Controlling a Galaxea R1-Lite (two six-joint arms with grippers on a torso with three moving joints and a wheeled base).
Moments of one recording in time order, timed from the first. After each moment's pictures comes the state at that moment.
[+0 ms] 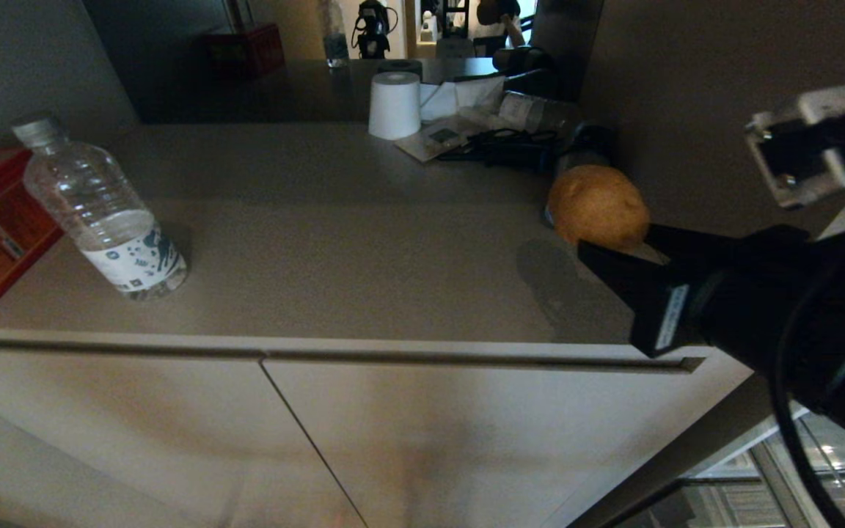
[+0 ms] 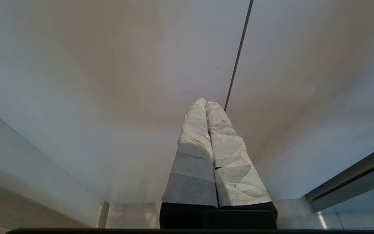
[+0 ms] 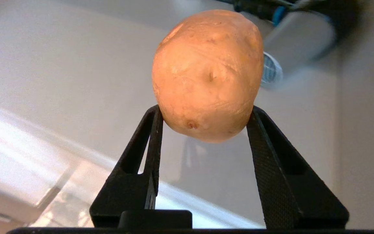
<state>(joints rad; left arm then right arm) 0.00 0.00 0.00 -0.02 0.00 0.00 0.92 1.34 -0.83 -0.54 -0.58 -0.09</state>
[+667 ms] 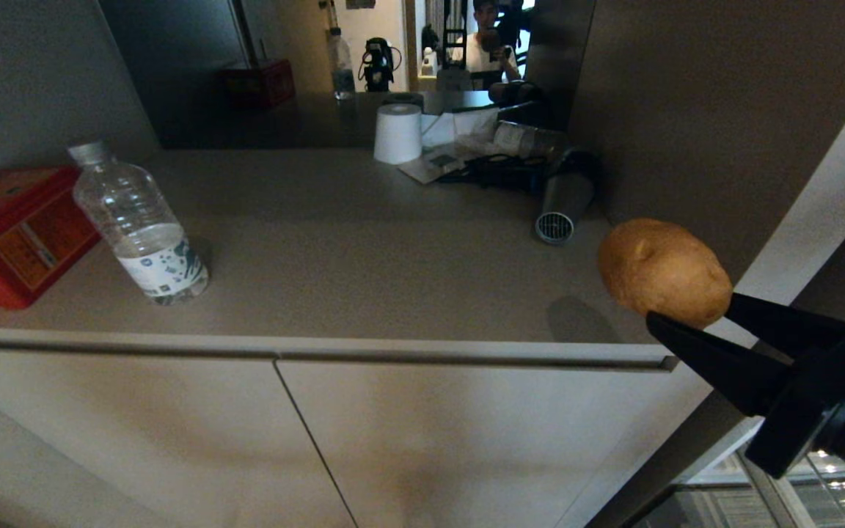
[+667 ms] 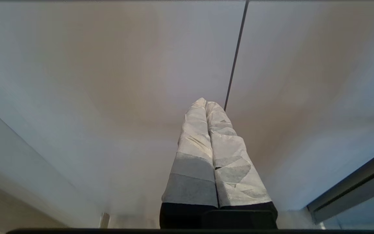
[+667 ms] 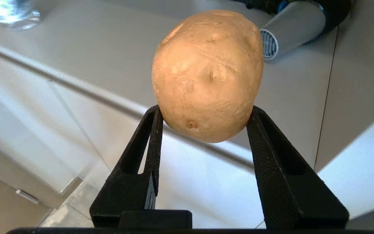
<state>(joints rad) 0.00 0.00 0.00 -0.02 0.00 0.00 1.01 1.14 -0.61 -0.54 -0.58 -0.03</state>
